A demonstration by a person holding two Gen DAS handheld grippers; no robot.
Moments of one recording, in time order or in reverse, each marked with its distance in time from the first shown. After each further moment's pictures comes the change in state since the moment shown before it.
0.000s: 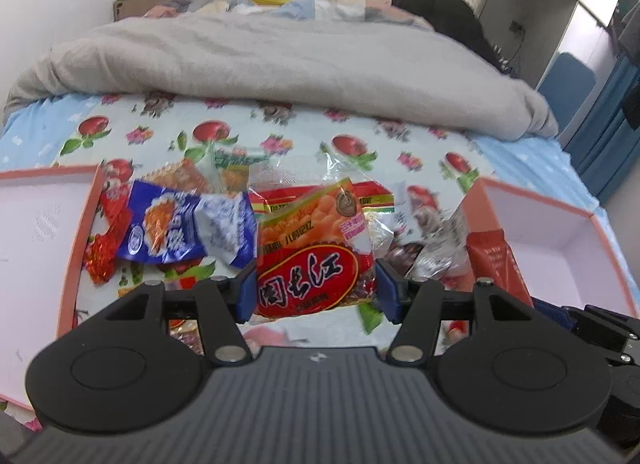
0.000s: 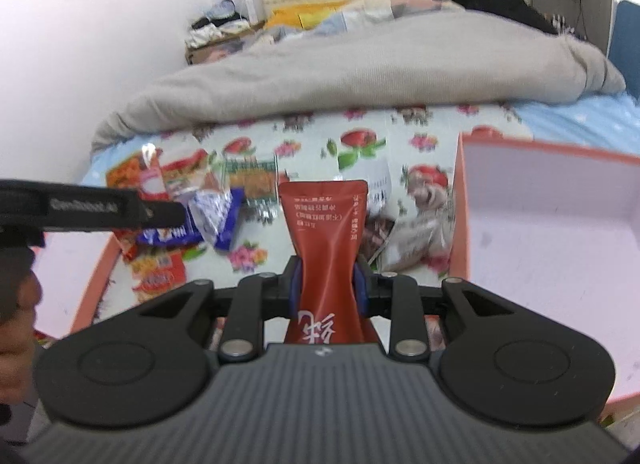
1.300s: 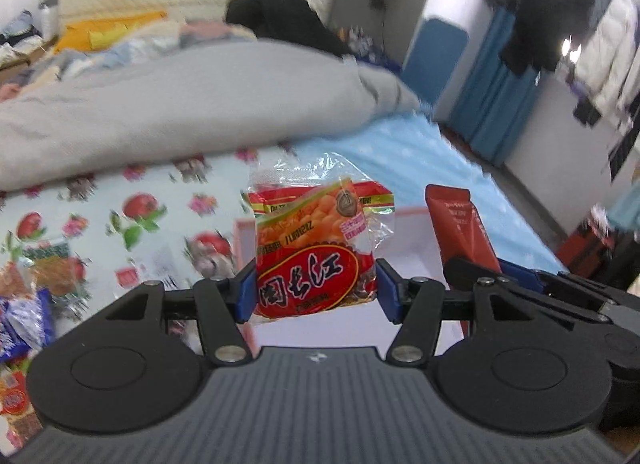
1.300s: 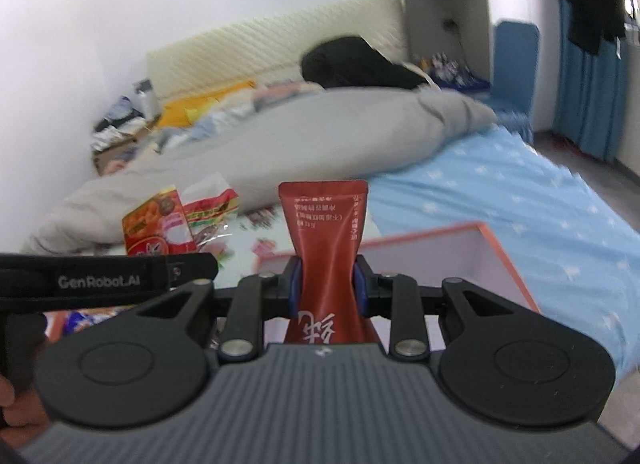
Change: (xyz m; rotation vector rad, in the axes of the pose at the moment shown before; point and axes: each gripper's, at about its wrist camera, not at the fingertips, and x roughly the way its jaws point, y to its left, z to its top) left arm 0.027 -0.268 0.037 0.270 0.024 -0.270; right arm -0.076 -0.176 0.038 0.216 -0.152 -0.261
